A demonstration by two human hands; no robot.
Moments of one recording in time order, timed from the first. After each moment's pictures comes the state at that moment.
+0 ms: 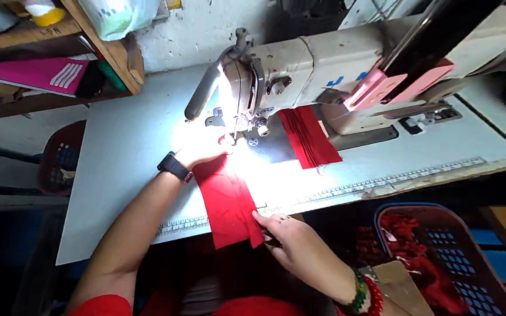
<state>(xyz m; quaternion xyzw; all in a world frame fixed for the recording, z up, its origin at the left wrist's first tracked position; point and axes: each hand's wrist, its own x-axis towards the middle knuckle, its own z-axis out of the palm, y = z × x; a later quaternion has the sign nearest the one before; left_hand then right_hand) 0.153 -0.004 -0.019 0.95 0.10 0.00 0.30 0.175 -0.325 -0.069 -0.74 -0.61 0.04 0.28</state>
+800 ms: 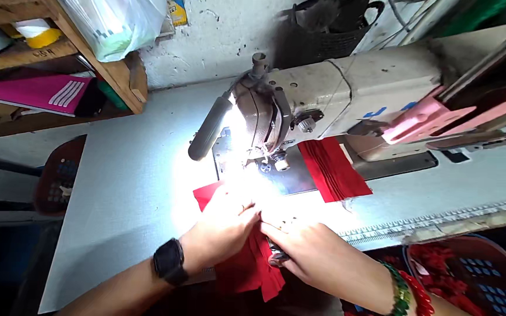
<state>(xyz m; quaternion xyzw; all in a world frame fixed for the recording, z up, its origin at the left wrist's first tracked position) 0.096 -0.078 -0.051 0.97 -0.04 0.20 0.11 0.233 -0.267 -0.046 -0.68 -0.72 0.02 0.14</state>
